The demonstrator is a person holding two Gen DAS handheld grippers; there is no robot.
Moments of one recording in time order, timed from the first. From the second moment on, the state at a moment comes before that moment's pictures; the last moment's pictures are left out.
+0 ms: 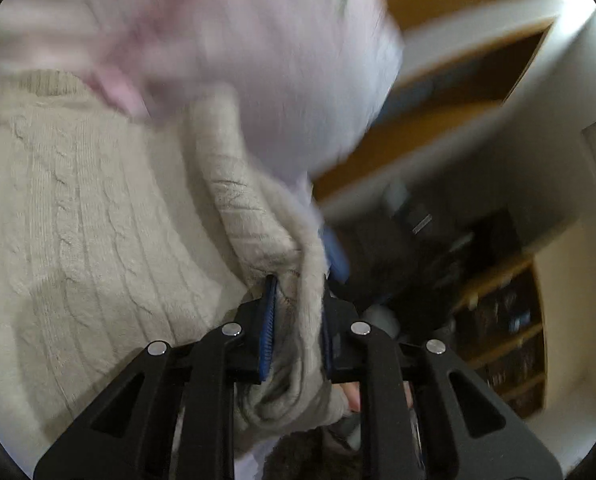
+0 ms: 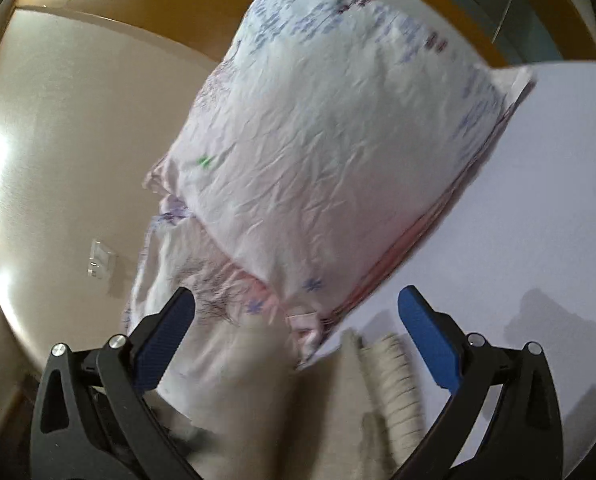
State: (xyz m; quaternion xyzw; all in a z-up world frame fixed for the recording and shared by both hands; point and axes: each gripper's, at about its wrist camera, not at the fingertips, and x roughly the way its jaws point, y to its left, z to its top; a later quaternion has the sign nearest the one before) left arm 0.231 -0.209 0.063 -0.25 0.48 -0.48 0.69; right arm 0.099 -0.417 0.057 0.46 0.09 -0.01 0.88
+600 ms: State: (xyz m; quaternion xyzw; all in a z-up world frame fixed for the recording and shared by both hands) left arm 0.243 -0.097 0.036 -0.19 0.49 -0.28 0.80; right arm 0.182 -0.387 0.002 0.39 0.44 0.07 0.80
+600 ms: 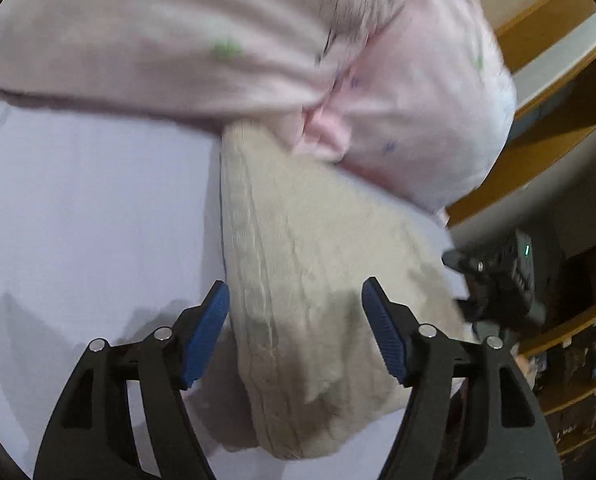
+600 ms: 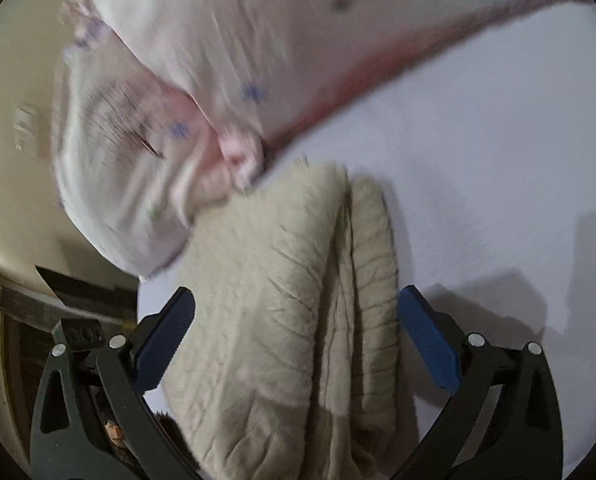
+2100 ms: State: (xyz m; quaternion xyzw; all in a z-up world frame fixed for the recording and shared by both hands) left arm 0.114 -0.012 0.010 -0.03 0.45 -0.14 0.88; right arm 0.075 -0.186 0.022 0.07 0.38 -0.03 0.92
